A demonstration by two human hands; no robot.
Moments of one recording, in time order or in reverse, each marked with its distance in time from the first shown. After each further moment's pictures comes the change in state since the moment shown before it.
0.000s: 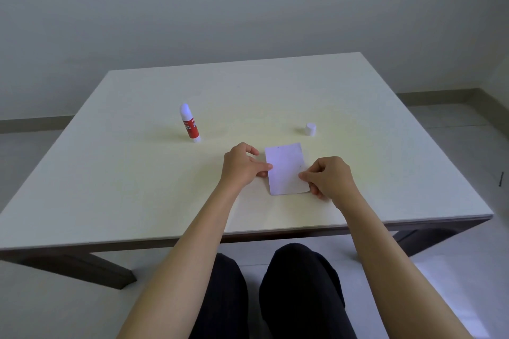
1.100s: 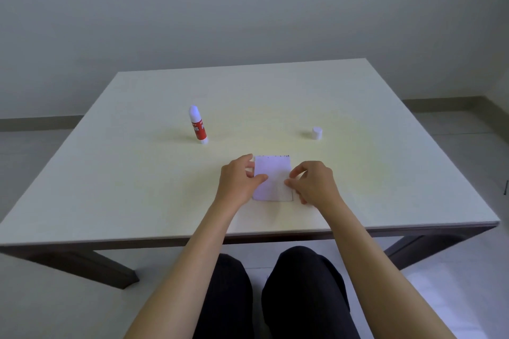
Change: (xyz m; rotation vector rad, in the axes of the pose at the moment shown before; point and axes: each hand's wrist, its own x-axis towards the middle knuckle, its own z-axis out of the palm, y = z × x) left_hand -0.032 -0.012 -0.016 0.158 0.072 0.161; right_hand -0.004 -0.013 0.034 -0.125 -0.035 -0.089
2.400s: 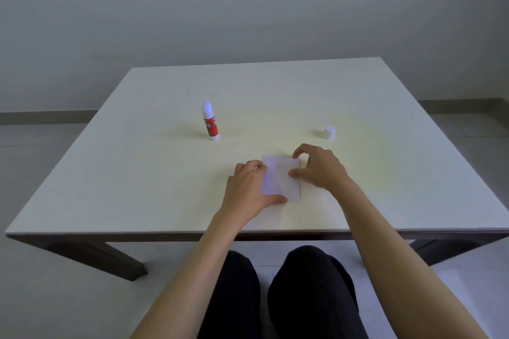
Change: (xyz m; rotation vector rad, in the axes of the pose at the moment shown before) left_hand -0.010 -0.019 0.004 0.582 -0.076 0.218; right_hand 0.036 -0.009 -0.004 -0.306 -0.098 -0.172
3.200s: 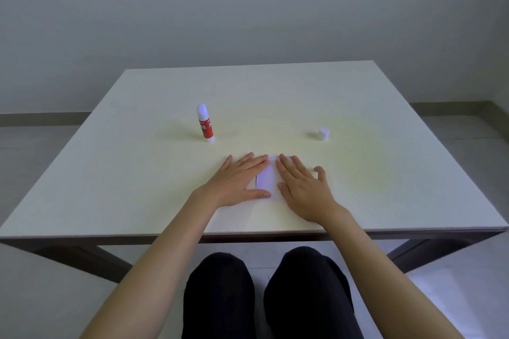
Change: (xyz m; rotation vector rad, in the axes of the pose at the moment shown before) left_hand 0.027 -0.038 -0.012 0.135 -0.298 0.312; right_hand -0.035 0.005 0.038 -0.521 -0.022 -0.276
